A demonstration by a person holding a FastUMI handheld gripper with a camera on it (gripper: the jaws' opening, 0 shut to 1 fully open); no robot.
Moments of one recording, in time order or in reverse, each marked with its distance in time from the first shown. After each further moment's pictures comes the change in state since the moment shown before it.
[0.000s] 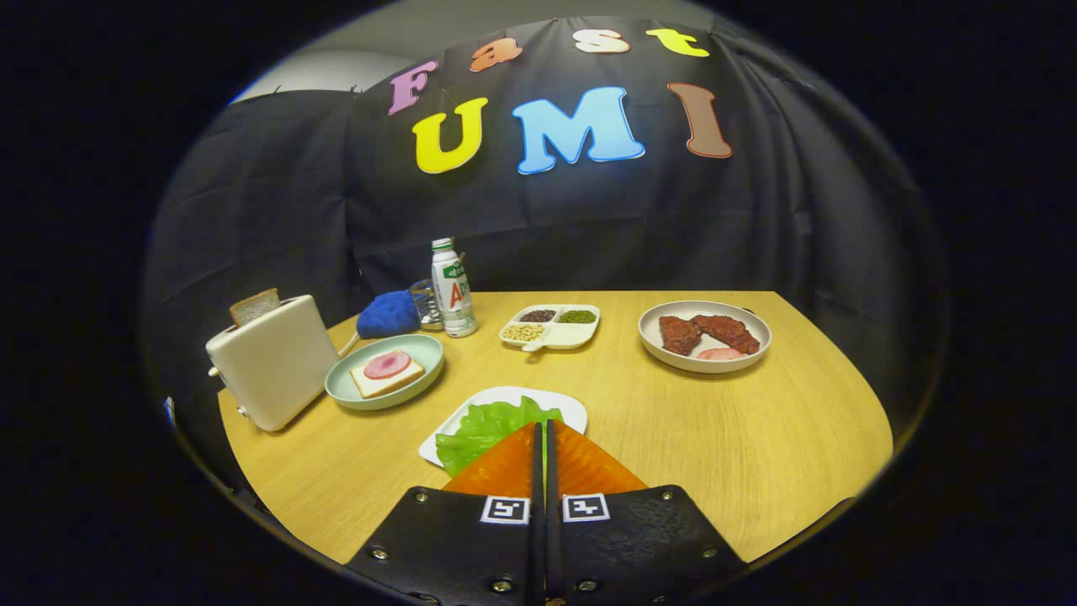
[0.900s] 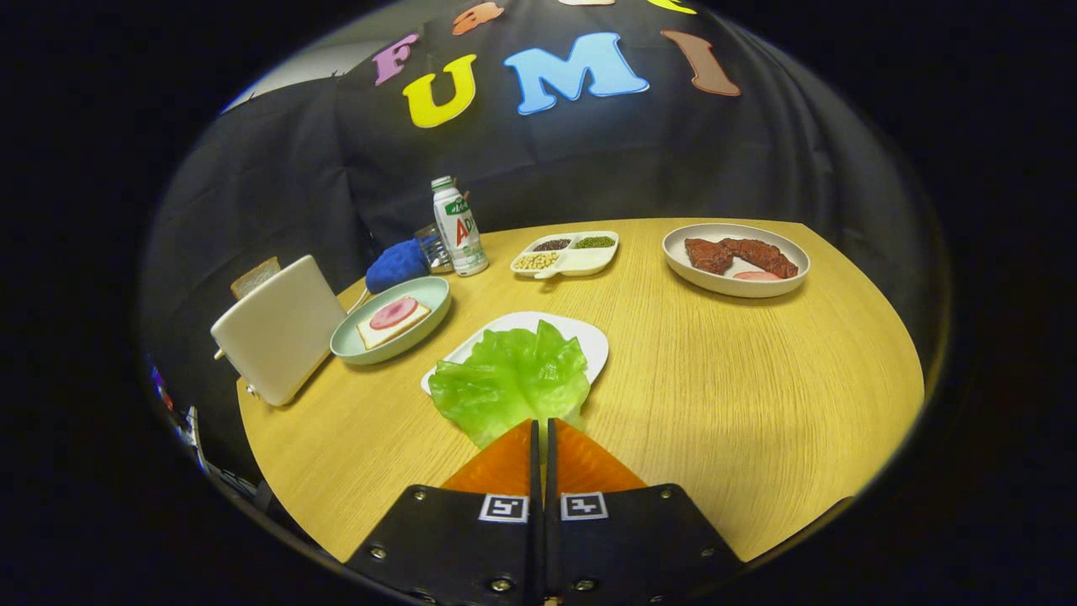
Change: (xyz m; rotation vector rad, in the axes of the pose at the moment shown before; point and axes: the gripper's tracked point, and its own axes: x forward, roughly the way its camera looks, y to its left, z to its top) arm 0.012 0.031 -0.042 0.120 0.153 0.177
